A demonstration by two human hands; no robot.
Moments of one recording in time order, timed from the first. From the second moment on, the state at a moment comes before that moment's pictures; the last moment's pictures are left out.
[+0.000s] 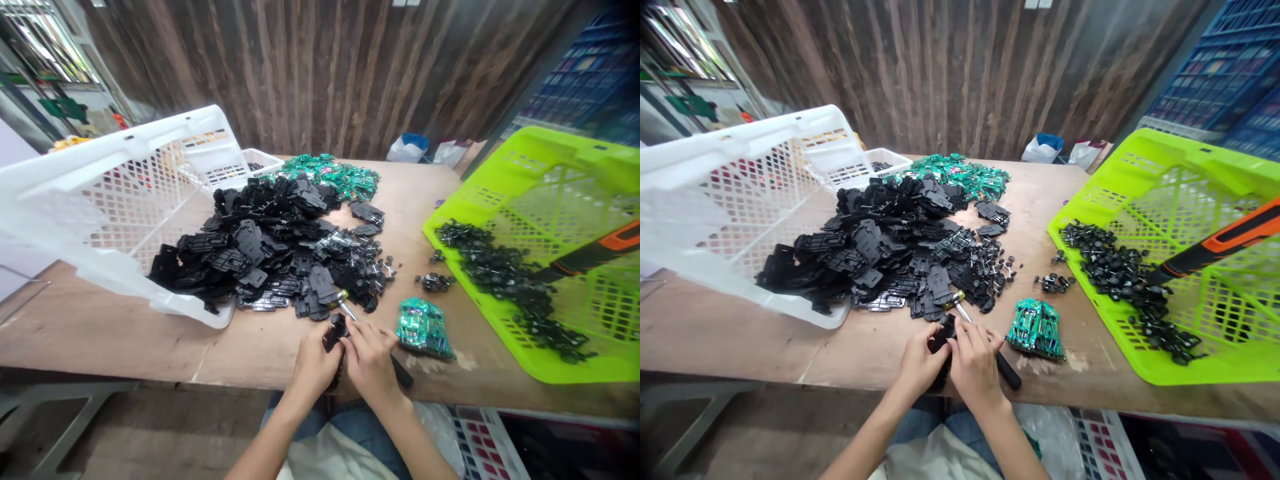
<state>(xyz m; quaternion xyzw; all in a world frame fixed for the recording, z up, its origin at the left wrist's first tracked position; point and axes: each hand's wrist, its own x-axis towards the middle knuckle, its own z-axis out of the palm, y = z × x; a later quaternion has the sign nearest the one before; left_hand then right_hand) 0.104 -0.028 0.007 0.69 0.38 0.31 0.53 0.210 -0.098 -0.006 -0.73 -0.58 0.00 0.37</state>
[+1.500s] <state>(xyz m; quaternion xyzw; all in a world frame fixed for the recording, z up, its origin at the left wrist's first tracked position) 0.137 0.003 0.006 0.34 0.38 0.39 0.77 0.429 0.011 0.011 -0.76 -0.56 0.17 0.29</state>
